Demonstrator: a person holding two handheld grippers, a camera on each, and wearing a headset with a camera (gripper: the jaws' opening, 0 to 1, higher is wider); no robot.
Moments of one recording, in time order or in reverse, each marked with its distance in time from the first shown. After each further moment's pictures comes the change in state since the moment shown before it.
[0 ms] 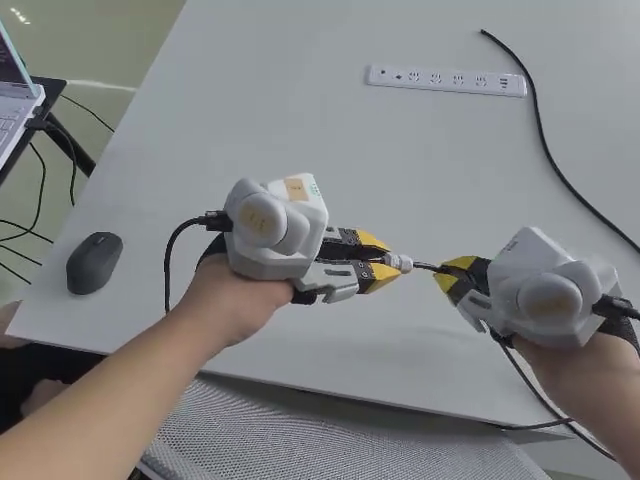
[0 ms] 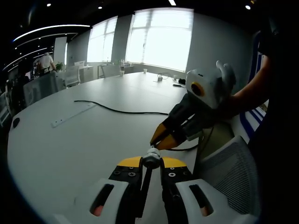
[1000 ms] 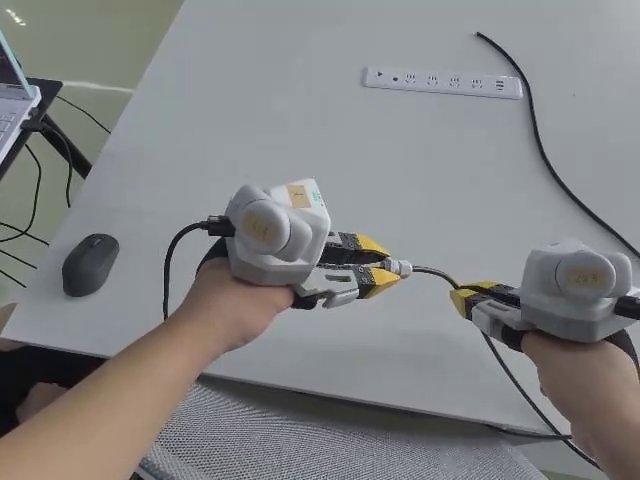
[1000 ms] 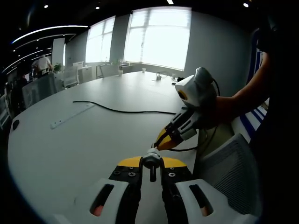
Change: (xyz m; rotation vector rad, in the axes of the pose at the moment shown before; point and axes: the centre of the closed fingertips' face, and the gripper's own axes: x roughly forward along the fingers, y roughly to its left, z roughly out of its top) left arm 0.005 0.001 -0.005 0.016 0.011 -0.005; right arm -0.001 -0.007 -0.037 0.395 0.061 -0.033
